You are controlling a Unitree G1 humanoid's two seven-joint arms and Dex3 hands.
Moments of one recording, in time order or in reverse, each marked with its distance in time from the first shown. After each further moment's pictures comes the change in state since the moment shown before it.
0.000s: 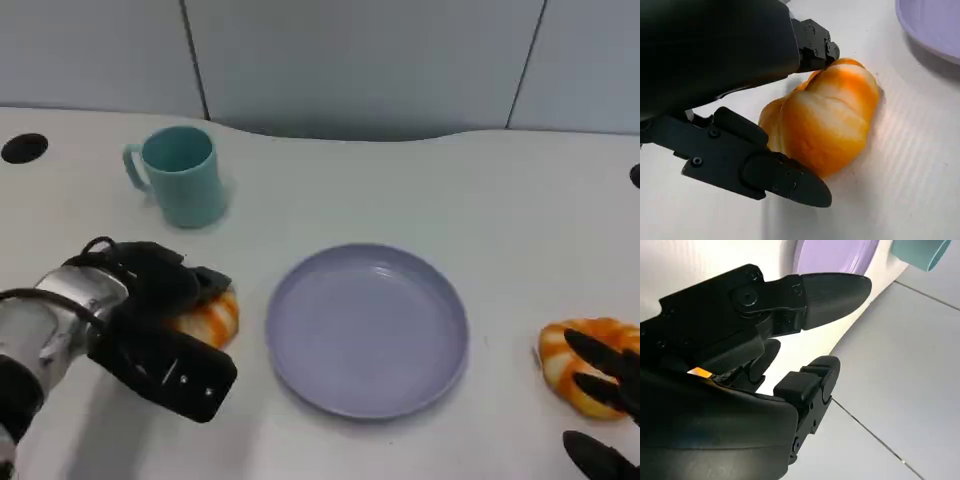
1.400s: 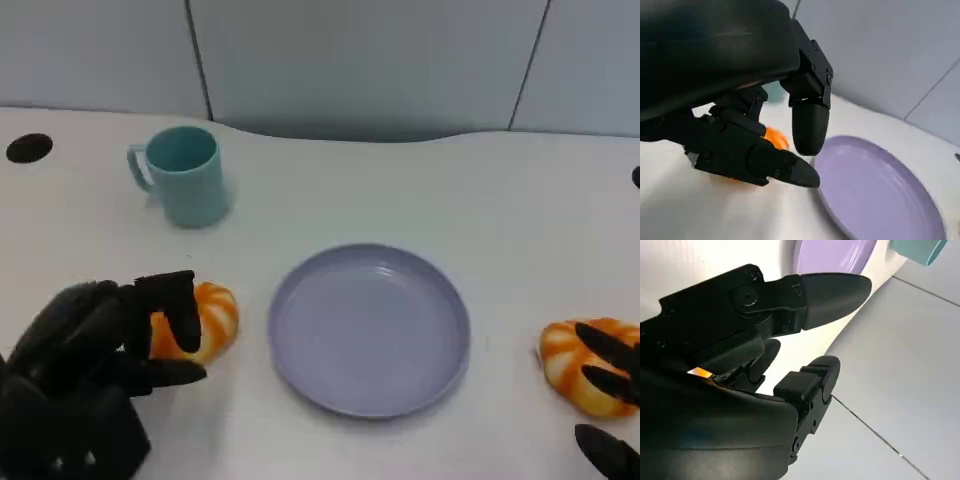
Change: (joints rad) left arm 0.646 0.035 0.571 -0.679 -0.542 -0.192 0.081; right arm -0.037 -0.014 -0.028 0.069 0.019 -0.055 0.000
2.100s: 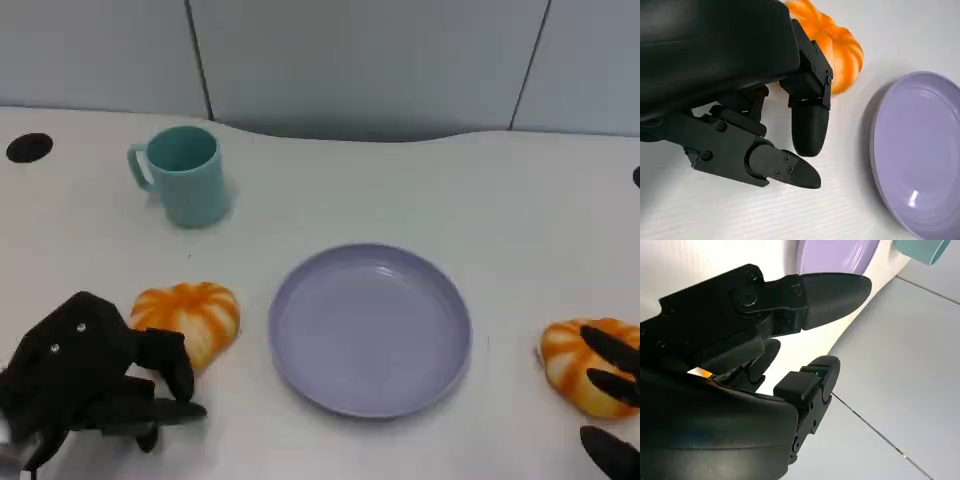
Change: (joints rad) left arm -0.053 -0.062 -0.043 0.039 -0.371 0.692 -0.425; right arm 0.008 -0.007 -0.007 -0.004 0.012 0.005 0.009
